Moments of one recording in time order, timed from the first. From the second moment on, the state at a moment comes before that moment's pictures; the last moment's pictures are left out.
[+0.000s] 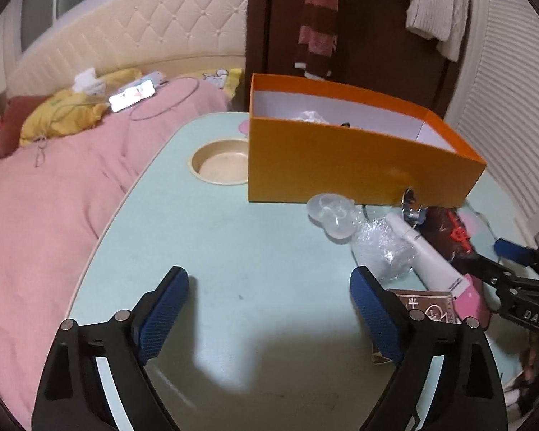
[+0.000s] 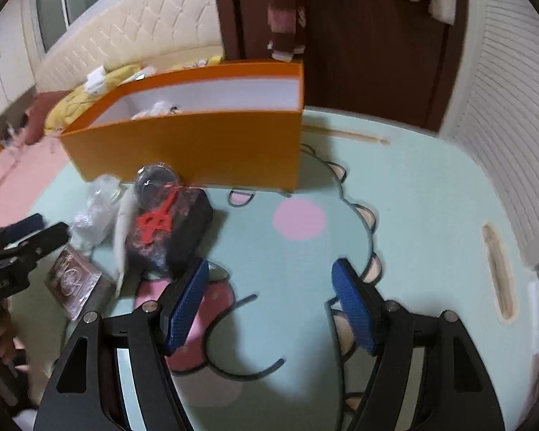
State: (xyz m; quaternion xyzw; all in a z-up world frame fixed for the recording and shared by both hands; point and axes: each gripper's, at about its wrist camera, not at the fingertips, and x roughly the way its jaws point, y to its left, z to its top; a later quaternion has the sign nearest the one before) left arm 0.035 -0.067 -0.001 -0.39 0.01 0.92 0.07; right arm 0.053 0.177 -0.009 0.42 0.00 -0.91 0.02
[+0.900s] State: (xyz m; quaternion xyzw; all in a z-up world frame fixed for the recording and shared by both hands) left arm 0.036 -0.058 -0.004 -0.40 0.04 0.91 0.07; right arm 0.058 0.175 -0.010 0.41 -0.01 -0.91 0.05
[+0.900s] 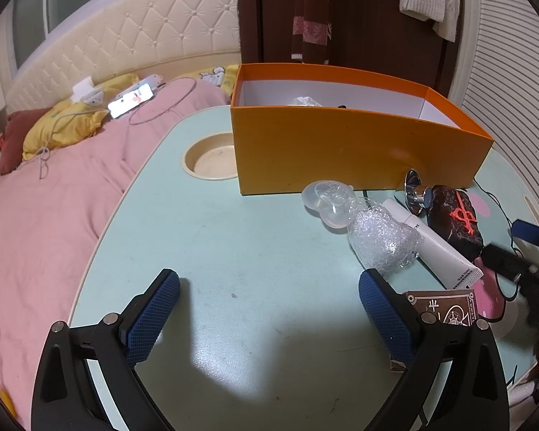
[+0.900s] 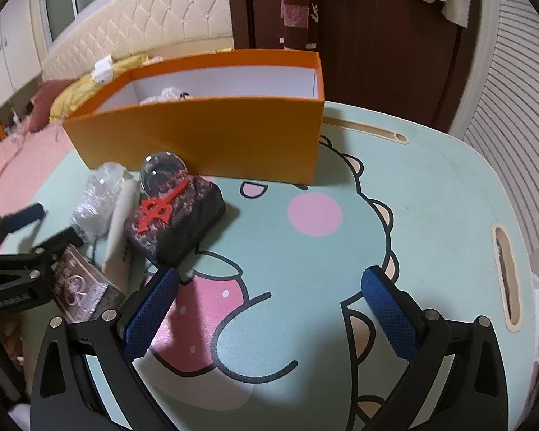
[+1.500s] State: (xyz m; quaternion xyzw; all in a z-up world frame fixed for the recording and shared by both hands) left arm 0.035 -0.054 -0.003 -0.40 0.03 0.91 0.06; right arm 0.019 0.135 -0.006 0.43 -0.03 -0.90 0.10
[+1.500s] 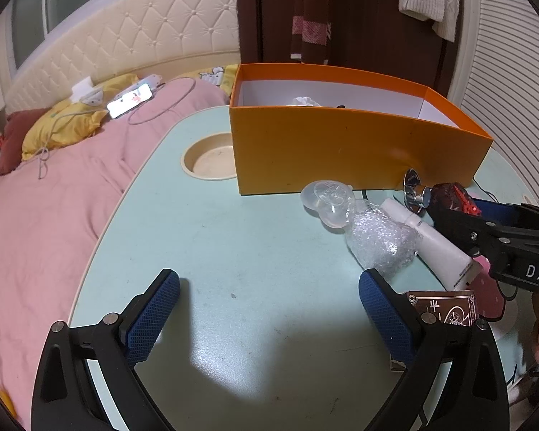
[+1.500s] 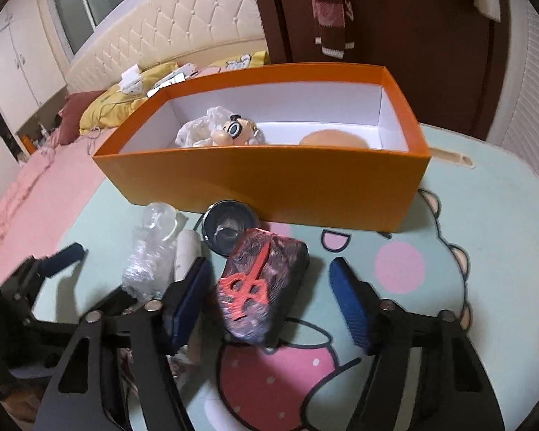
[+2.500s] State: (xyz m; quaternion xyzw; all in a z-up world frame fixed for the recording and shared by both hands) left arm 0.011 -0.024 0.007 -0.41 0.00 0.90 0.16; right arm 0.031 0.173 -0.016 0.39 -0.10 -0.91 0.11
